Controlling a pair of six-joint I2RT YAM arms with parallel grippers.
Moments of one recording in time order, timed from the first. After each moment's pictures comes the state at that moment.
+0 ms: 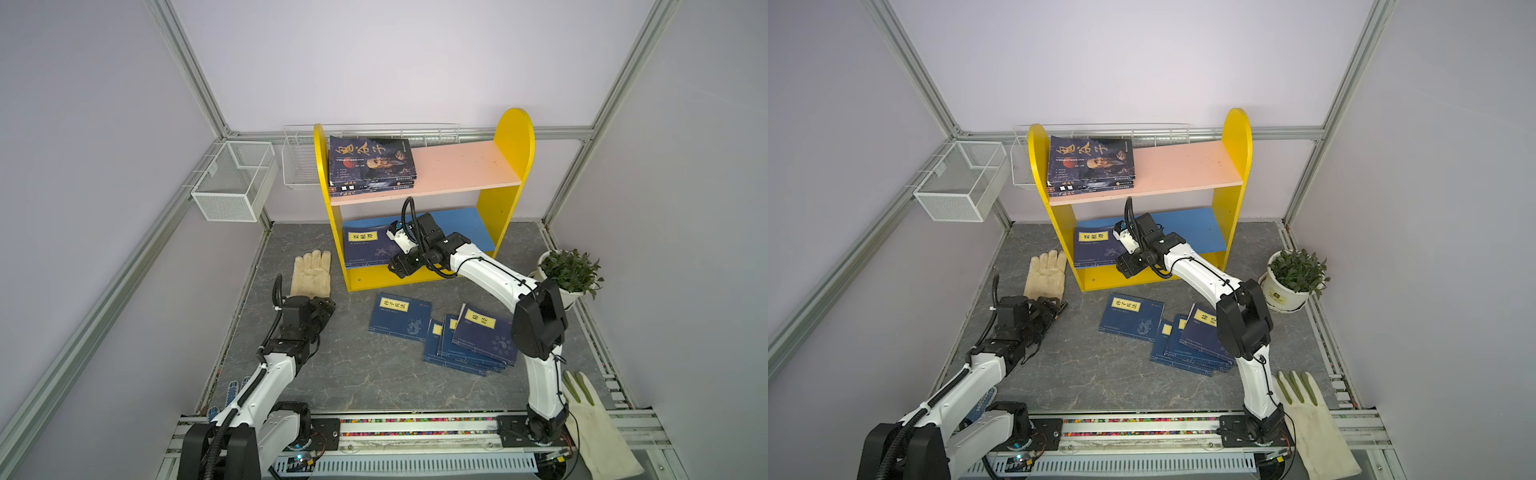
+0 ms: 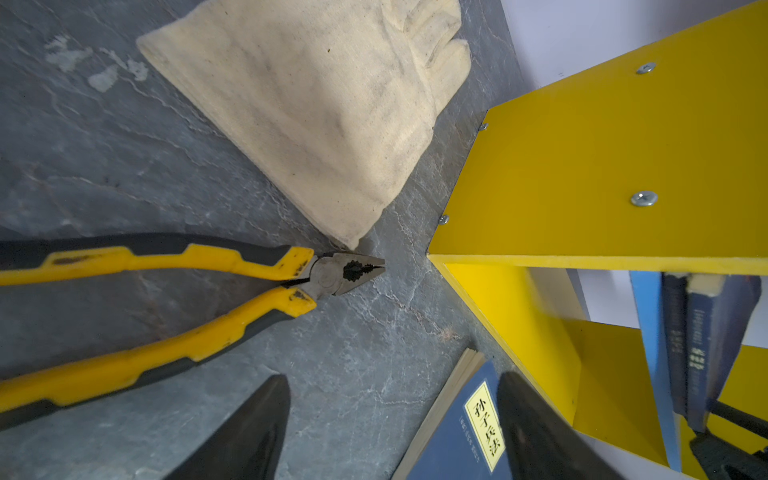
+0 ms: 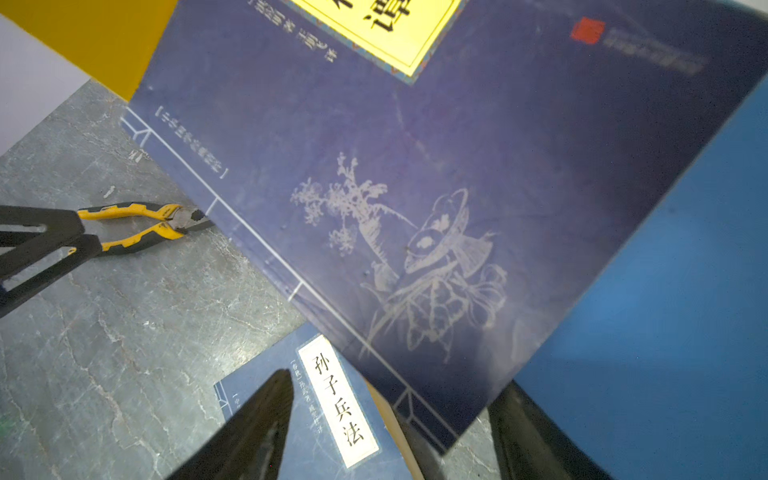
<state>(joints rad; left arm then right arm) -0.13 1.01 0.41 -0.05 0.05 -1.07 0.66 2.07 1.87 -0.65 -0.18 -0.05</state>
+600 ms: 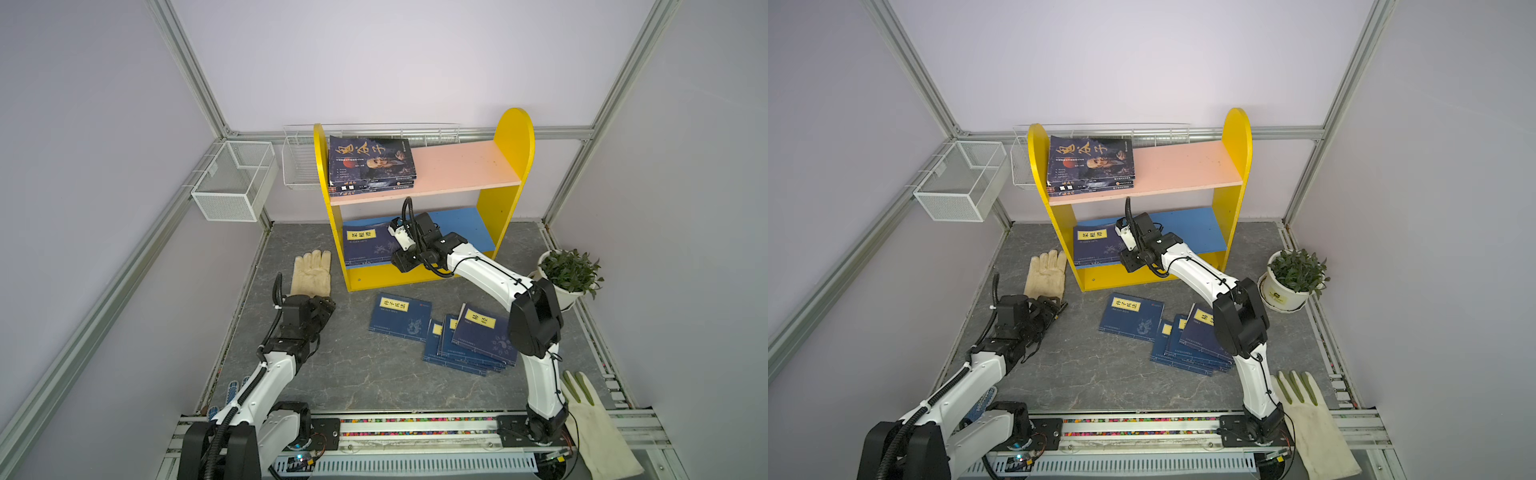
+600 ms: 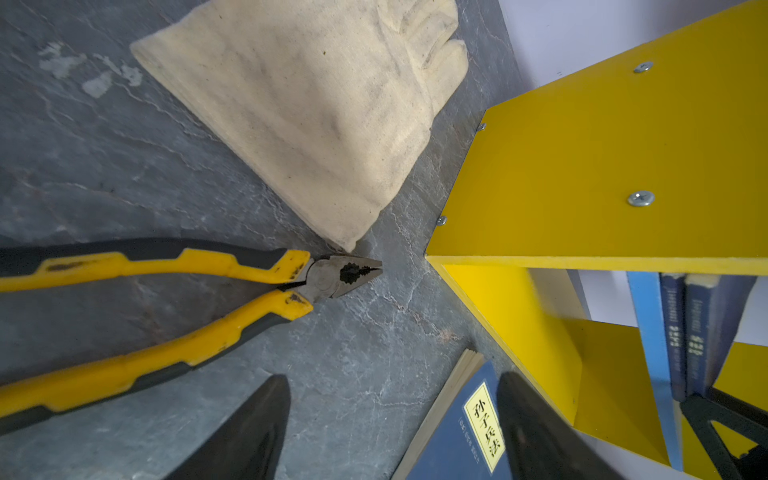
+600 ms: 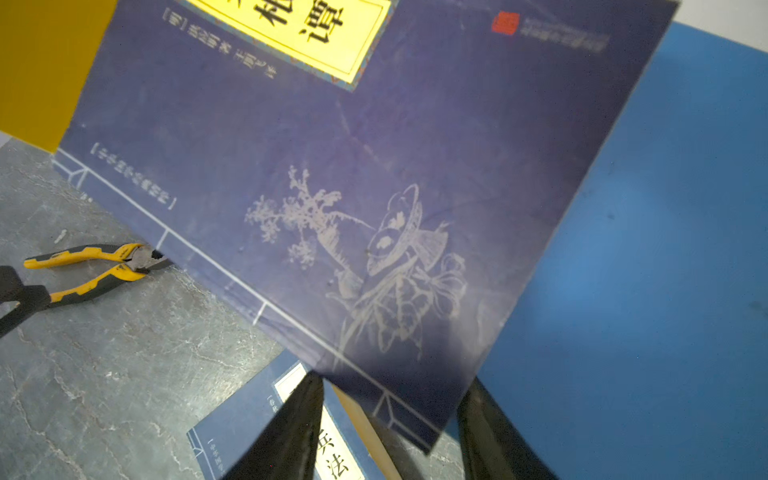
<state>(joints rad) -0.13 1.02 0.42 -0.05 0.05 -1.06 0.67 2.09 1.88 -0.62 -0.09 0.03</state>
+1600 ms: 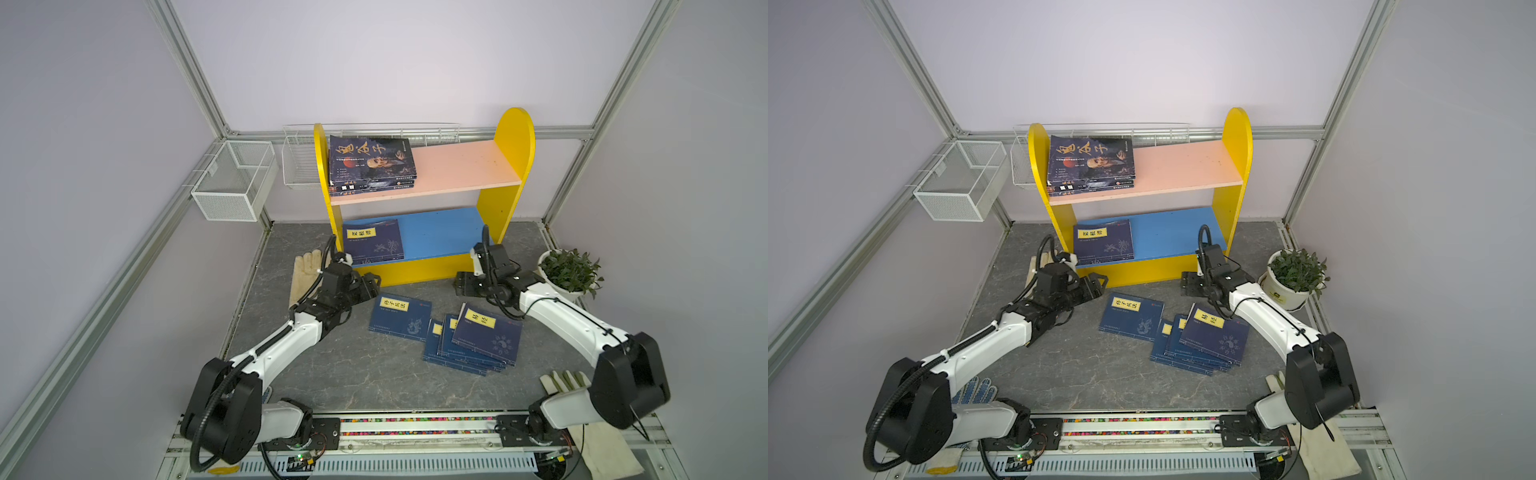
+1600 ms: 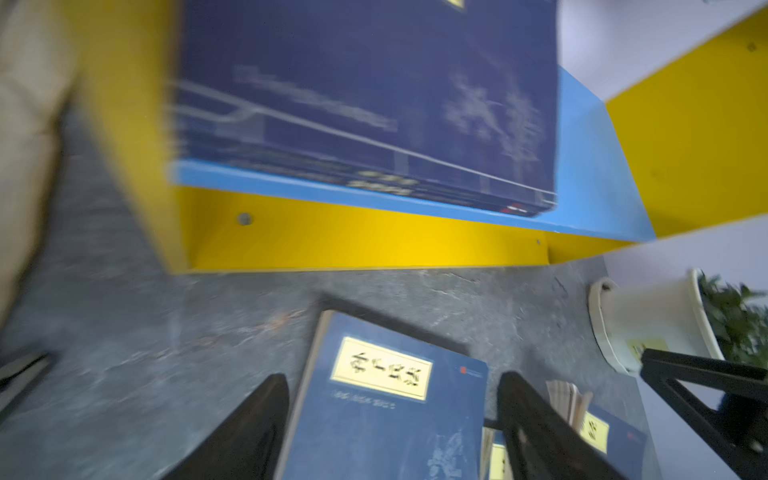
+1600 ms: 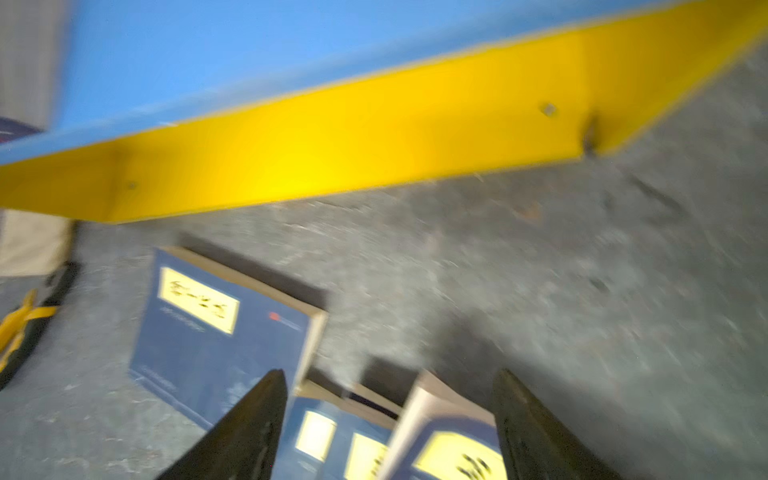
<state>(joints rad) -0.51 1.37 0.83 -0.03 0.10 -0.61 0.37 1.41 1.00 -0.56 0.02 0.47</state>
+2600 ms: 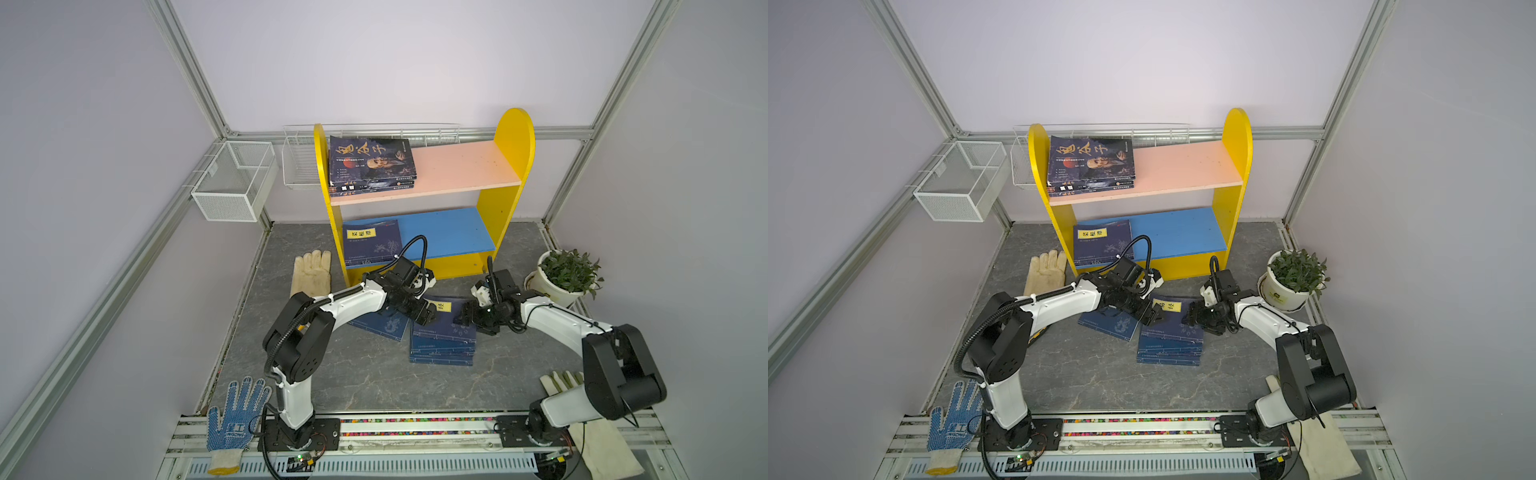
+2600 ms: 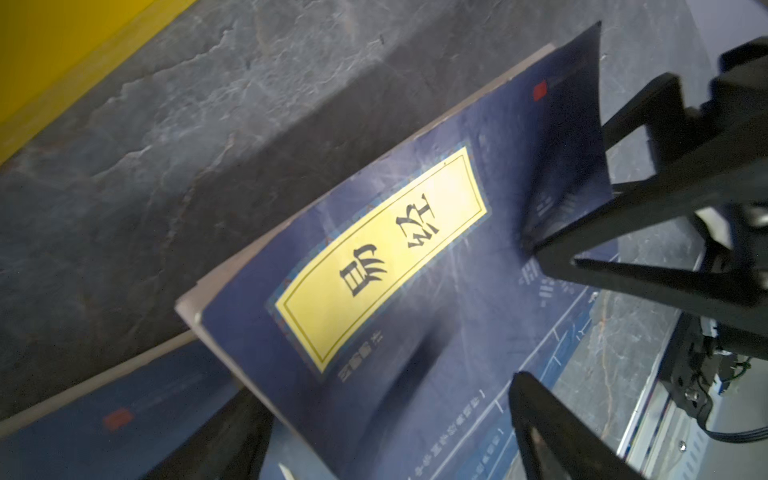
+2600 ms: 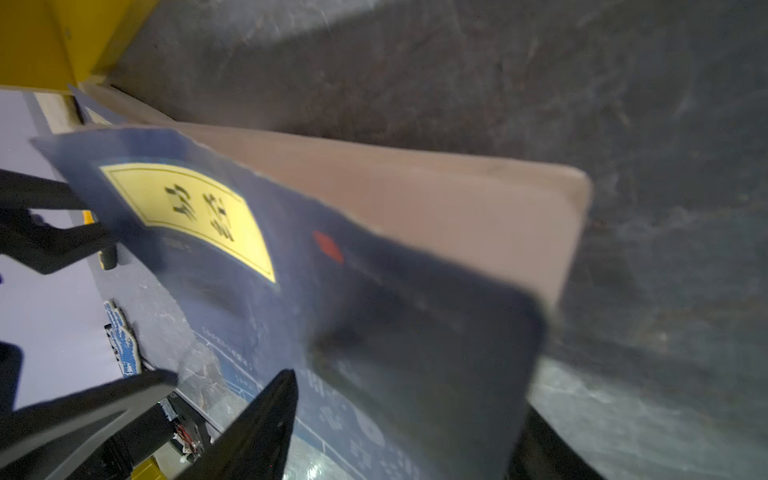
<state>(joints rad) -0.76 1.87 1.28 -0.45 0.38 -0.10 0.31 1.51 0.83 -0.51 -0.45 0.49</state>
